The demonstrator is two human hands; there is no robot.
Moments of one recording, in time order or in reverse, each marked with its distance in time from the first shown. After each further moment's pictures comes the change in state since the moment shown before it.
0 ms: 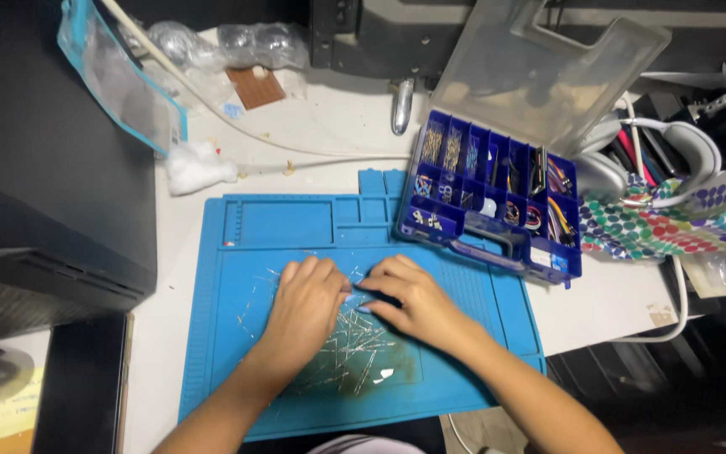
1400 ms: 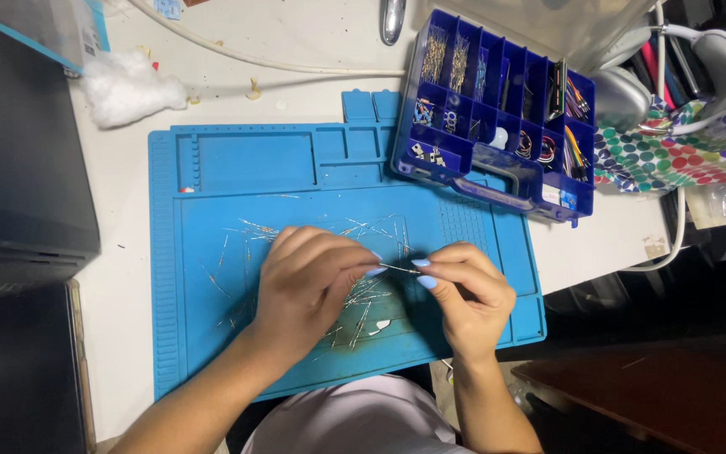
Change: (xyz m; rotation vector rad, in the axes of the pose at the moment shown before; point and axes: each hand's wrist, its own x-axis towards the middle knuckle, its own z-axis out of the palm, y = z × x) left_hand -0.005 0.043 -0.039 -0.666 0.500 0.149; right_hand -0.052 -0.048 0.008 0.249 0.725 0.147
